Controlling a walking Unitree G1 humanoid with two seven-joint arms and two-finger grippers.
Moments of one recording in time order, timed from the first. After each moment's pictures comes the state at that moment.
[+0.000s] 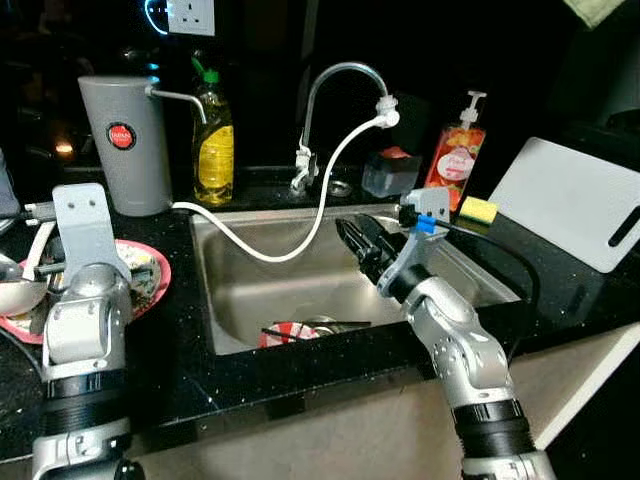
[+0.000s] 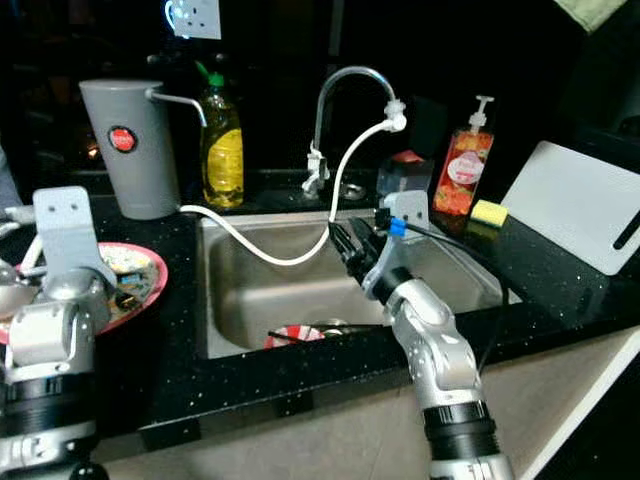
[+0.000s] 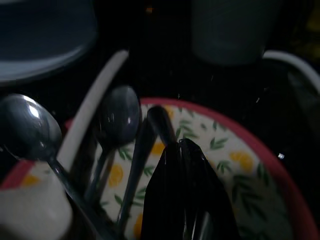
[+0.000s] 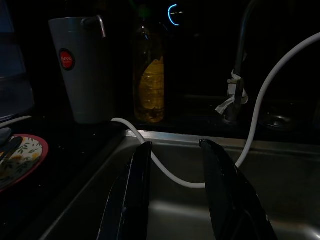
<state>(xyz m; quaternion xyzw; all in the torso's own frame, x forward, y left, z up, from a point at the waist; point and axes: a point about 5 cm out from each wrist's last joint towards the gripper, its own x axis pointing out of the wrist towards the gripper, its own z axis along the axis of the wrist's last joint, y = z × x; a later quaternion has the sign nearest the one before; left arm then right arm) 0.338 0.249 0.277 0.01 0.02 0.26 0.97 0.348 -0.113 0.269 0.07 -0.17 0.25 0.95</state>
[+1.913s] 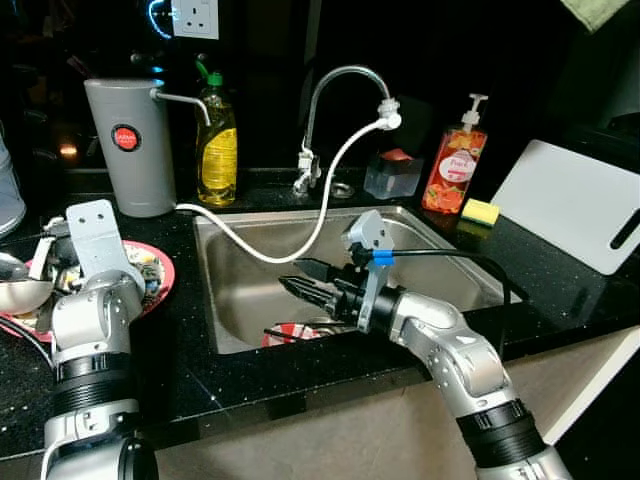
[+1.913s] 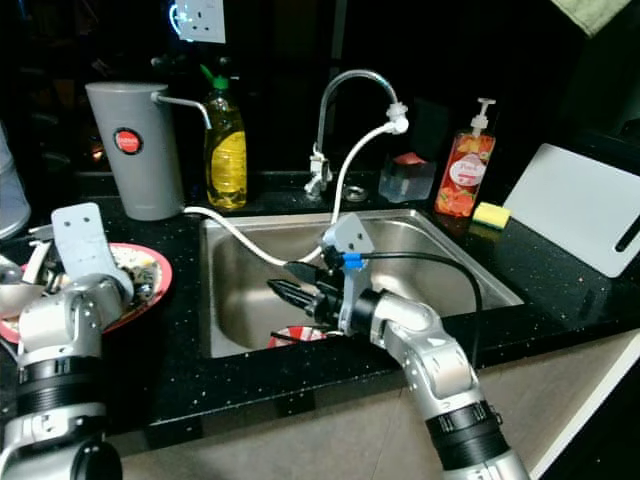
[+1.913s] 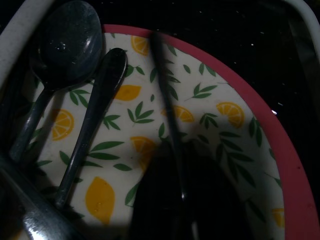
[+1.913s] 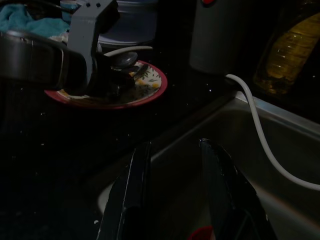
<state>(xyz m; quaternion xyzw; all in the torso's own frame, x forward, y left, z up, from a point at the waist) 0.359 0.244 0.247 -0.08 0.12 0.22 0.97 0.329 -0.077 0.252 -0.03 -0.10 0.48 0.87</state>
